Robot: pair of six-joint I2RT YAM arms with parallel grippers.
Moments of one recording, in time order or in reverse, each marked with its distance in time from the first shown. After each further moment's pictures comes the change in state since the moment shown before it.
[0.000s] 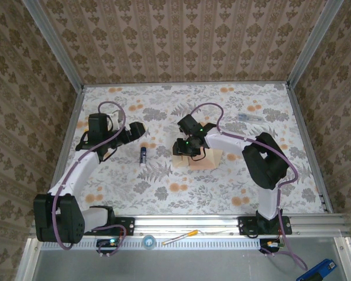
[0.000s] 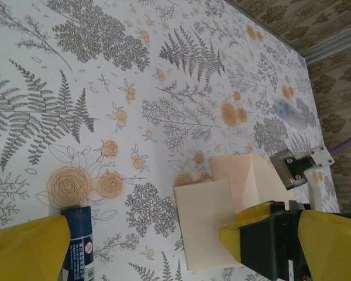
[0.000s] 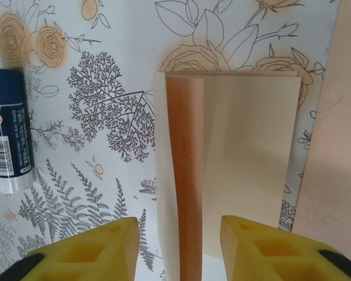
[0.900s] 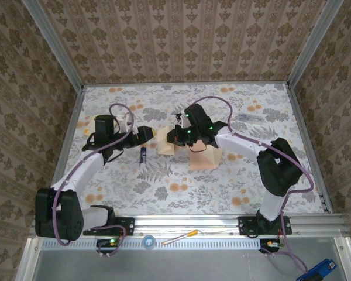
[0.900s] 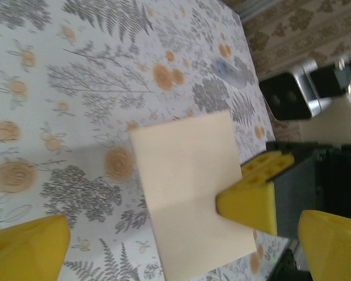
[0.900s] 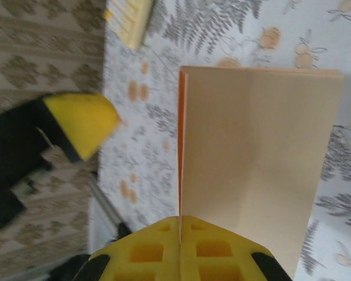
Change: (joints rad) left arm -0.088 0.035 -0.045 0.125 0.212 -0.017; right arm -0.048 -0.142 -0.068 0.356 -0.333 0.192
